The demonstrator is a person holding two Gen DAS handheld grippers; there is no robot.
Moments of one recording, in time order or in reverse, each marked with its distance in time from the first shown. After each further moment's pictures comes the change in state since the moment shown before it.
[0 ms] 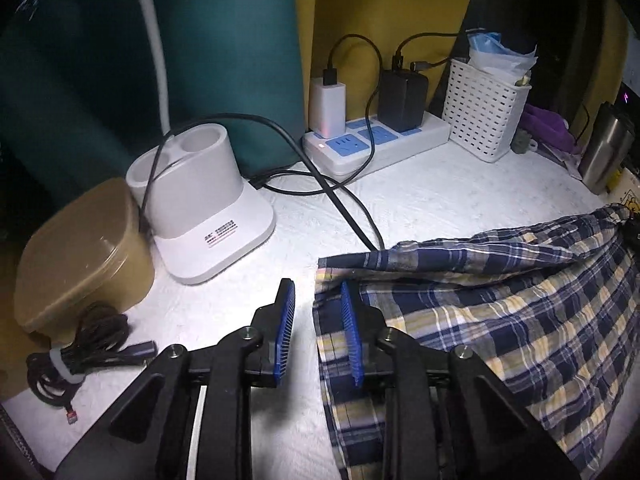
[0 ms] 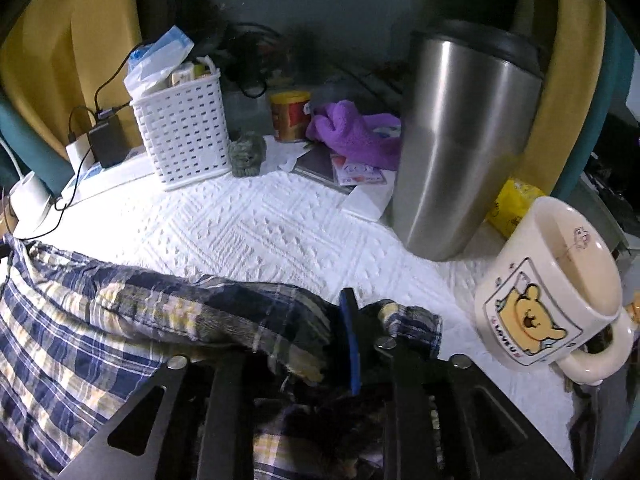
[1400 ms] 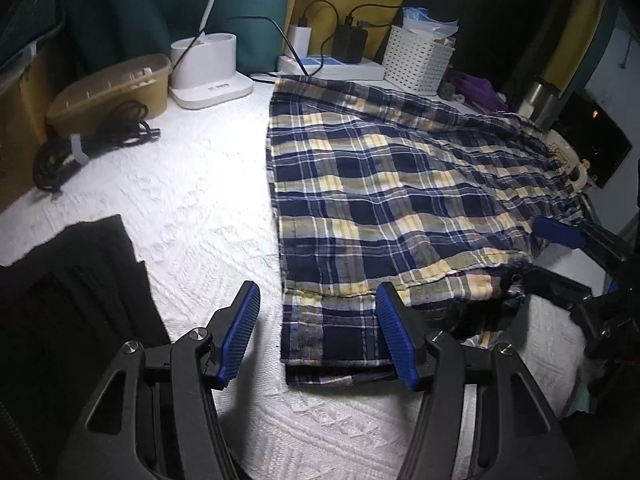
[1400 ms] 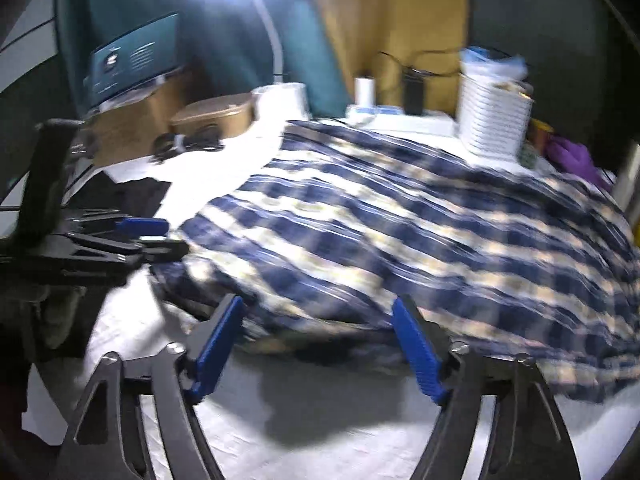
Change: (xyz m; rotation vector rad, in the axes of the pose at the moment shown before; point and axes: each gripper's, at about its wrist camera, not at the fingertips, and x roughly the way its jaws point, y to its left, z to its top) left arm -0.091 -0.028 -0.150 -0.109 0.063 -0.167; right arm -0.135 0.228 -0.123 -0.337 0.012 0.499
